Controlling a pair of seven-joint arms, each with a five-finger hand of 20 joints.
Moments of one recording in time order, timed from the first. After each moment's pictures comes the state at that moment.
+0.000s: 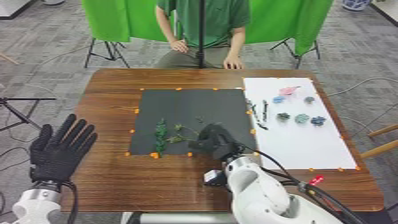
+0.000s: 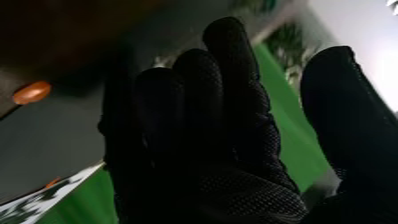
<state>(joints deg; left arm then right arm) 132.8 -52.0 -100.6 -117.9 1.1 3.3 18.9 -81.1 -54.4 36.4 -113.7 -113.1 19.4 35.2</state>
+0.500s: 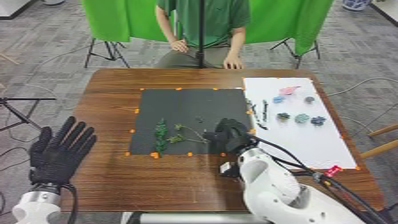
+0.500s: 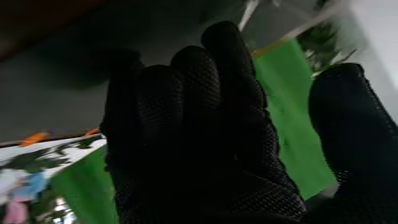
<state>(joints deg) 133.6 -52.3 -100.7 -117.9 0.9 3.6 19.1 -79.2 -51.4 39.6 -112.9 -116.1 9.5 38.1</state>
